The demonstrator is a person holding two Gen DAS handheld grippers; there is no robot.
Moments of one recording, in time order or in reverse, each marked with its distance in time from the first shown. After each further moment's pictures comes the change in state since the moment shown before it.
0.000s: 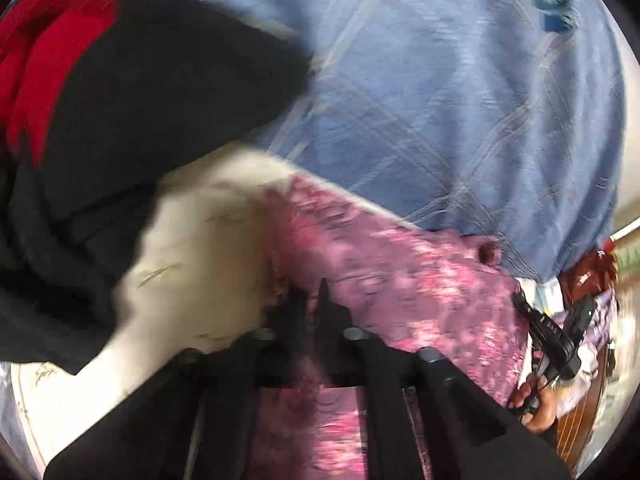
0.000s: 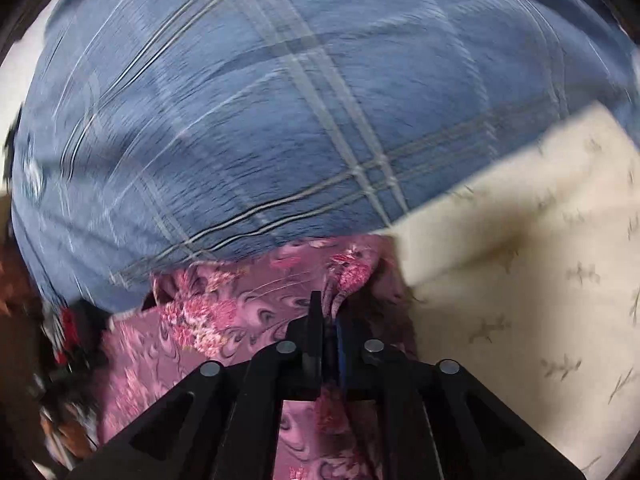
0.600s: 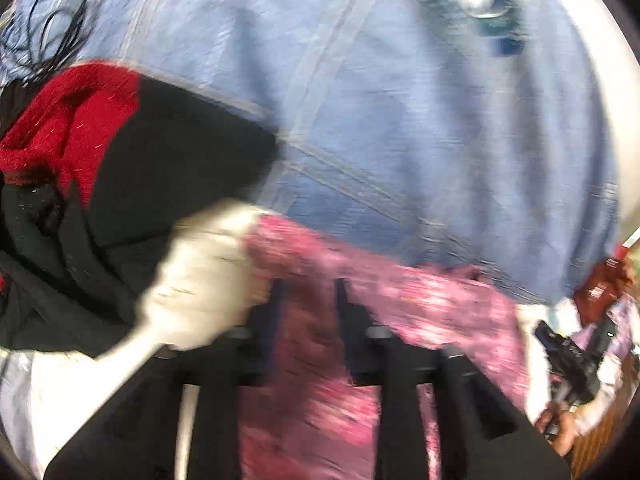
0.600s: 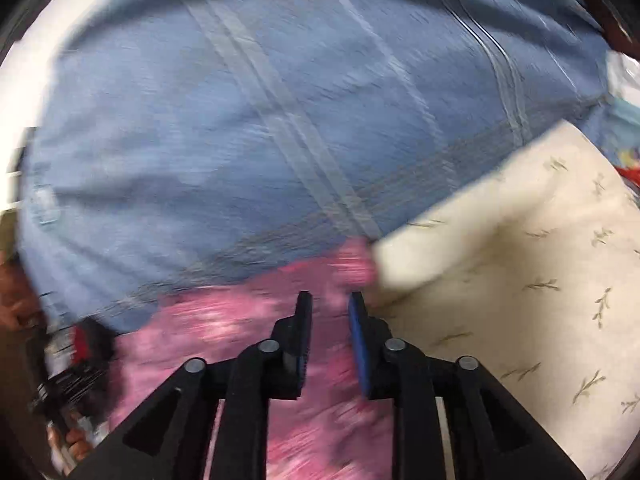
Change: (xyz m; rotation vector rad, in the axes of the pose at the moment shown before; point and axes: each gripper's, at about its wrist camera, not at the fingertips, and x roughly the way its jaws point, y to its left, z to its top) left arm -0.033 -0.027 -0.022 0.039 -0.194 0.059; right arm -0.040 -0.026 -0.013 0.053 -0.095 0.060
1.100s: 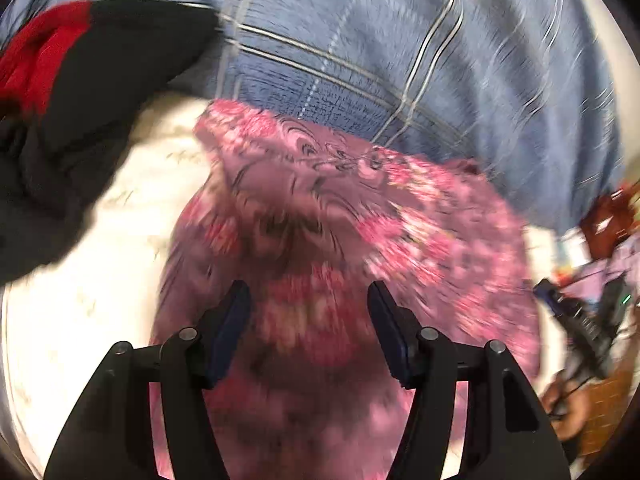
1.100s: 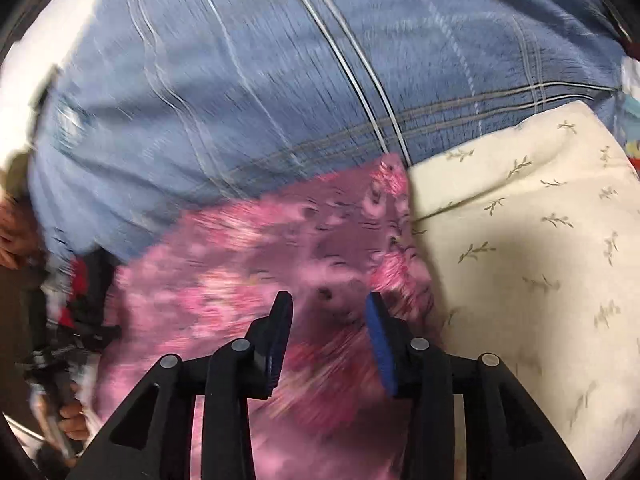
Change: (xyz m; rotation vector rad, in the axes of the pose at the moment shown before) left arm 0.009 -0.015 -0.060 0.057 0.192 0.003; right arm -0.014 0.017 -0.054 -0.092 0.076 0.018
